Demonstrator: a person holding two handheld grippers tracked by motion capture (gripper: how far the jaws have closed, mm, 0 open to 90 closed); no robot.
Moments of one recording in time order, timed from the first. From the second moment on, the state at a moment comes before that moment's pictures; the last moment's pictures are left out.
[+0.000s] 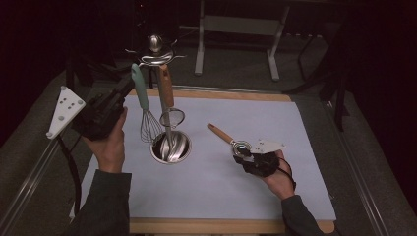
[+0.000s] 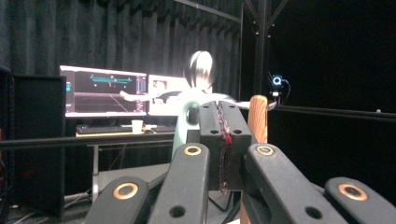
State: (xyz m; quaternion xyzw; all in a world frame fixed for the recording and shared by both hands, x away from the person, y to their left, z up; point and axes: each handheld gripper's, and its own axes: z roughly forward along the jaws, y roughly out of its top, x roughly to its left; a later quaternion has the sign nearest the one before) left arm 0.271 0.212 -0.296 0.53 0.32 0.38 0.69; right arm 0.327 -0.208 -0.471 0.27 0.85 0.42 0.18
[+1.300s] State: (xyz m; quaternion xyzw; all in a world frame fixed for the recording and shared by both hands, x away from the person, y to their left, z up) left arm 0.295 0.218 -0.286 0.53 0.34 0.40 0.67; right arm 0.328 -0.213 -0.473 0.28 0.84 0.42 0.17
